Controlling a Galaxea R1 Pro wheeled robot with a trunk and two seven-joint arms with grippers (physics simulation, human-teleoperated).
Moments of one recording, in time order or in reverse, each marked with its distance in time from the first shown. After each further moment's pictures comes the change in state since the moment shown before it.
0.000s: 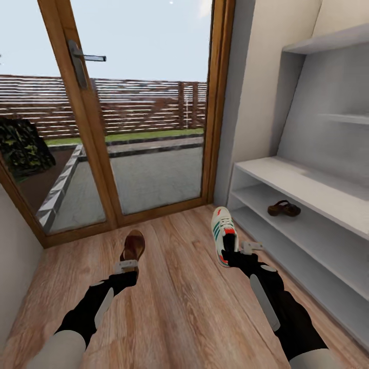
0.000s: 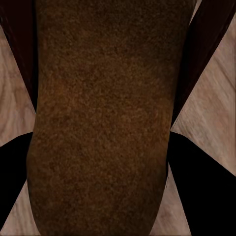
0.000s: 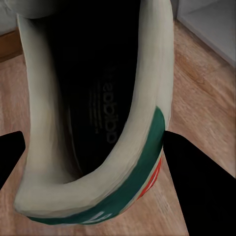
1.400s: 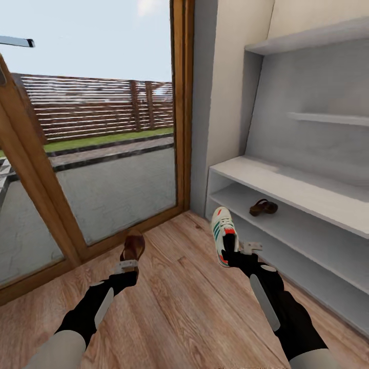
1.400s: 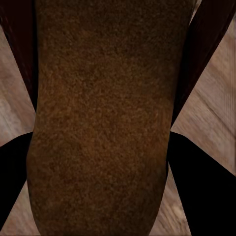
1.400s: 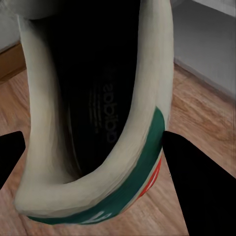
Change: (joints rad) left arm 0.000 0.000 0.000 0.000 0.000 -0.002 0.000; right arm 0.000 0.000 0.000 0.000 -0.001 0.000 0.000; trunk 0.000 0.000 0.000
